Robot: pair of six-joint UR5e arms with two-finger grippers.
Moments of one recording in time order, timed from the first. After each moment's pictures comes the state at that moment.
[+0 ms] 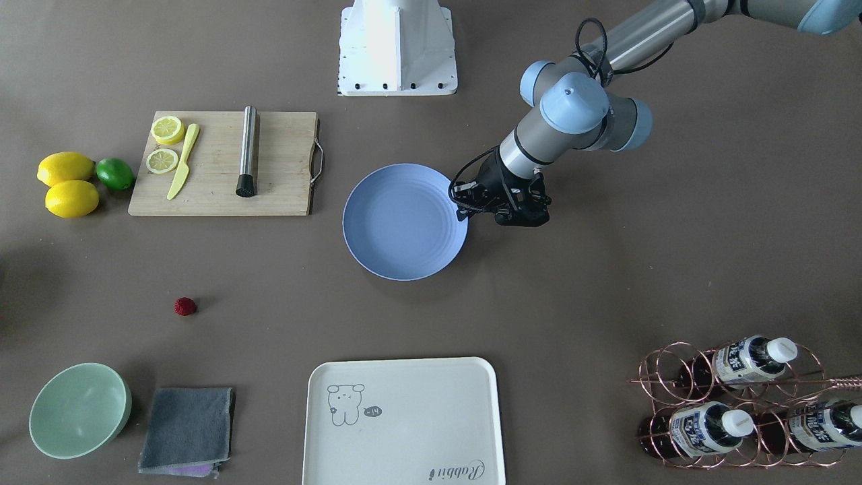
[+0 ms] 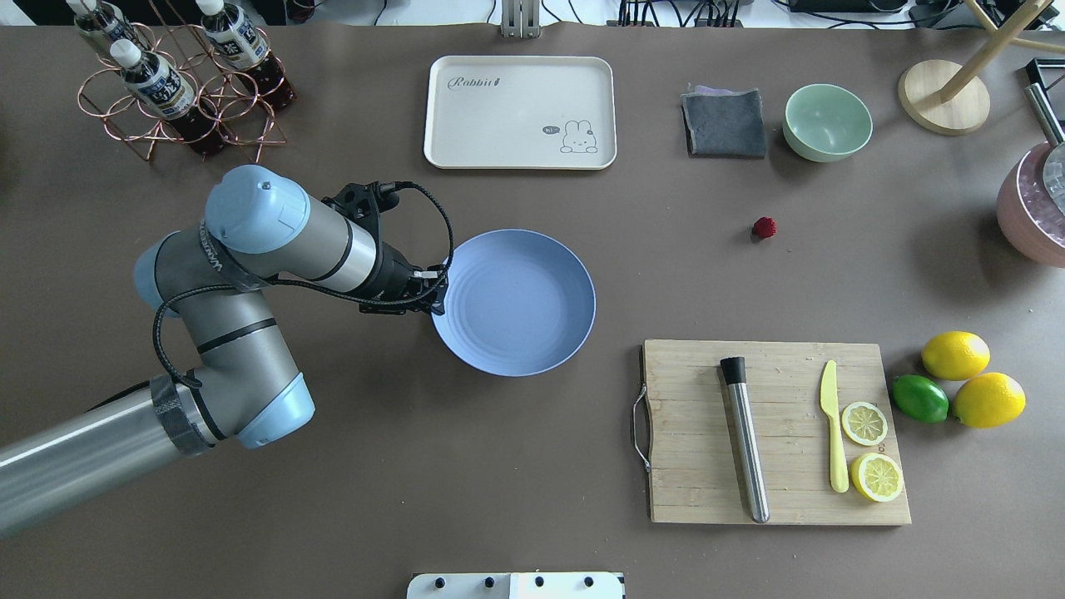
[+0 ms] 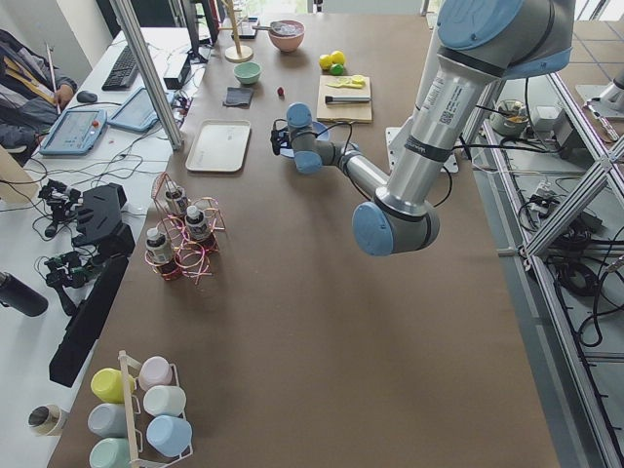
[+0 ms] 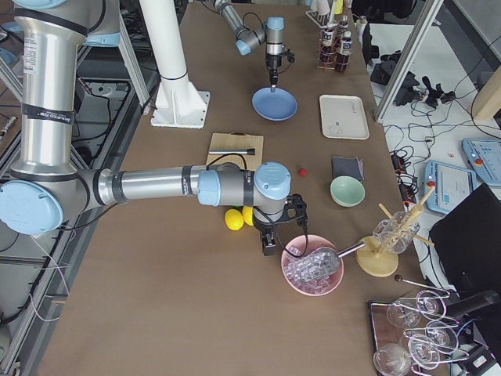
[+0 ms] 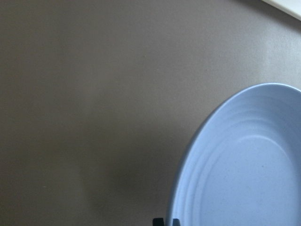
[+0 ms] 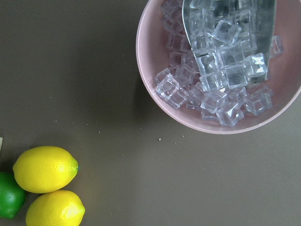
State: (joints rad) left arm -0.60 -2.11 -1.52 -2.22 -2.07 -1.46; right arm 1.52 -1.71 1.82 -1.66 2.37 -0.17
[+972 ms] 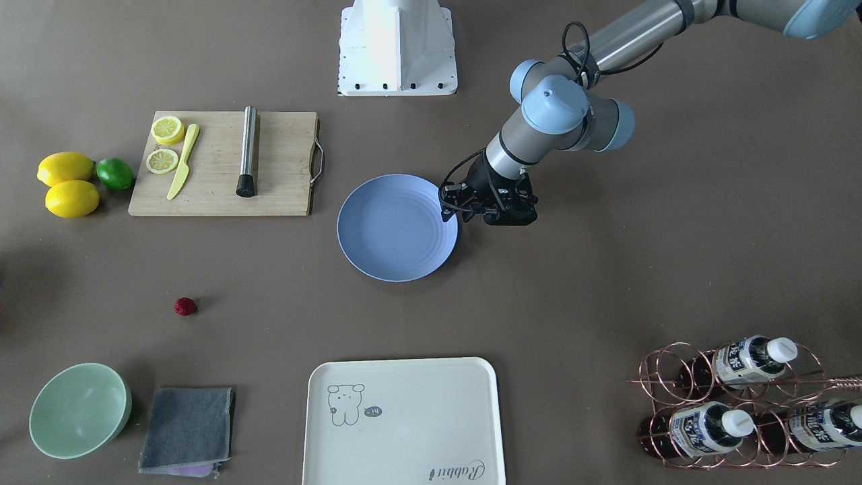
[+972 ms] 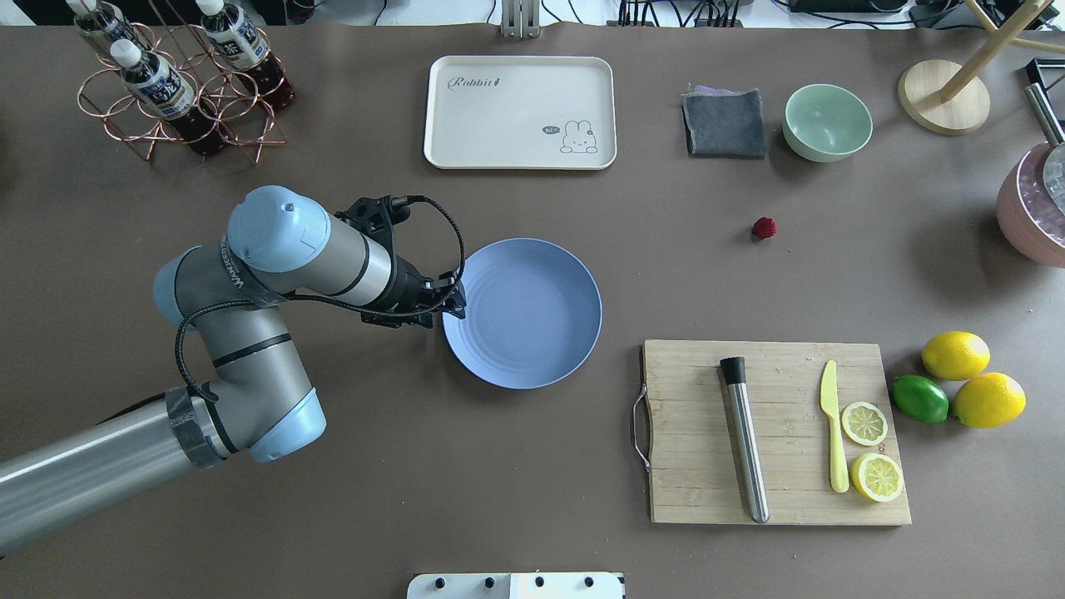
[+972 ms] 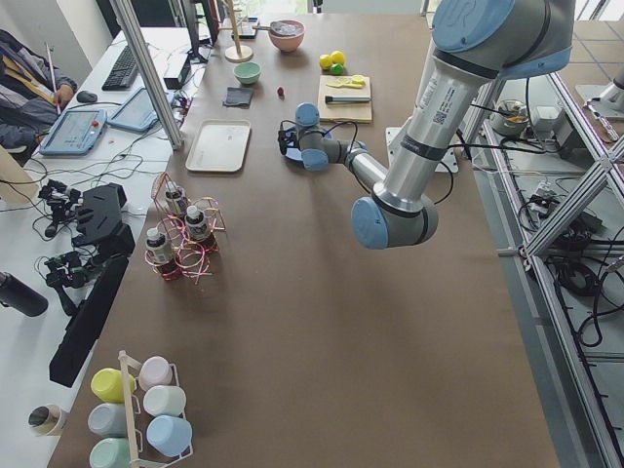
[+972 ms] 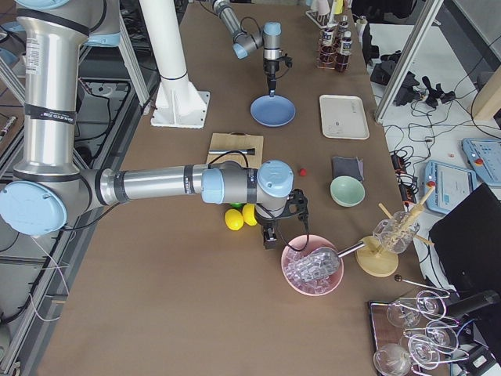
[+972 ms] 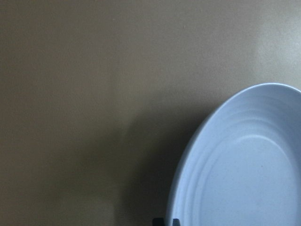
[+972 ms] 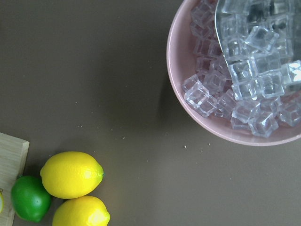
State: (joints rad) left arm -0.58 -2.12 -1.51 -2.22 -2.03 -1.49; right arm 1.48 -1.68 1.82 -1.66 2.43 -0.14
